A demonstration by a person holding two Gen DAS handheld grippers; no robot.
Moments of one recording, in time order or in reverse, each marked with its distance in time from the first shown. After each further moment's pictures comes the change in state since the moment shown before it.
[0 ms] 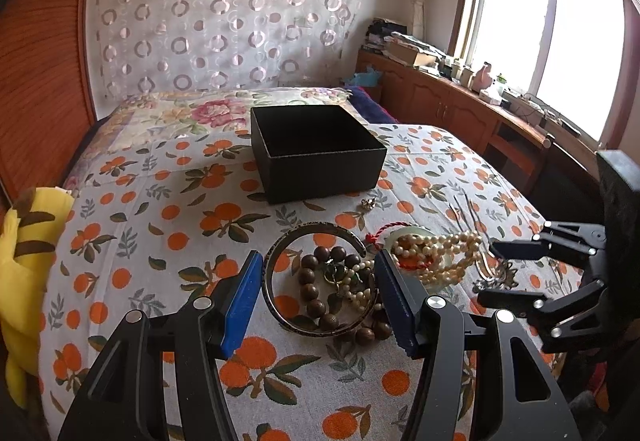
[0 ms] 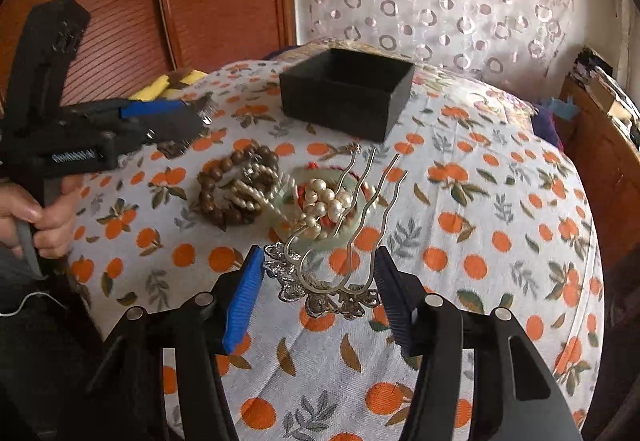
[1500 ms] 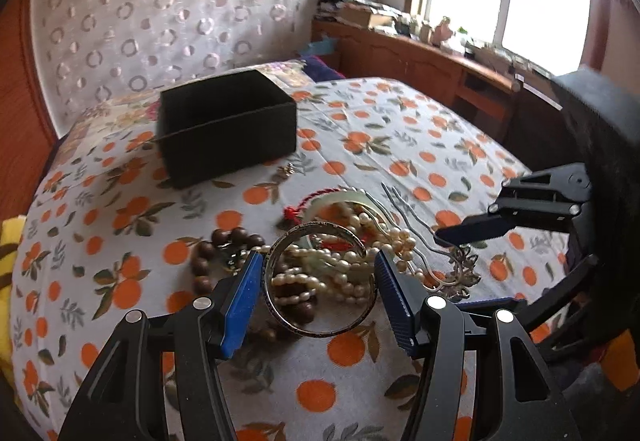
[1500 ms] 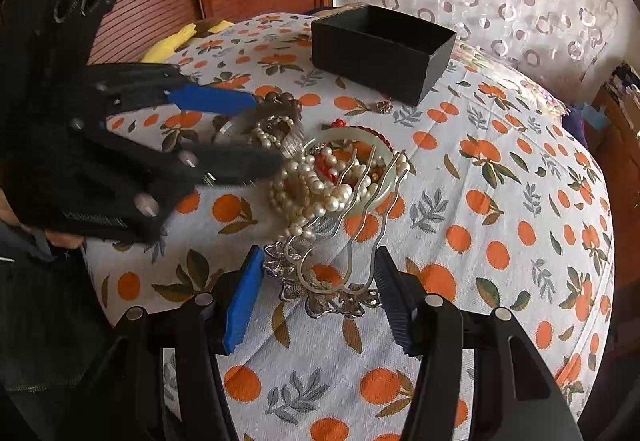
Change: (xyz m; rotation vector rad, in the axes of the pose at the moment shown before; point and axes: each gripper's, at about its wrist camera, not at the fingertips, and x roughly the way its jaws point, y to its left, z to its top) left arm 0.043 -0.072 -0.009 0.175 0.116 -0.068; right arm 0.019 -0.001 -0.012 -0.106 0.150 0.077
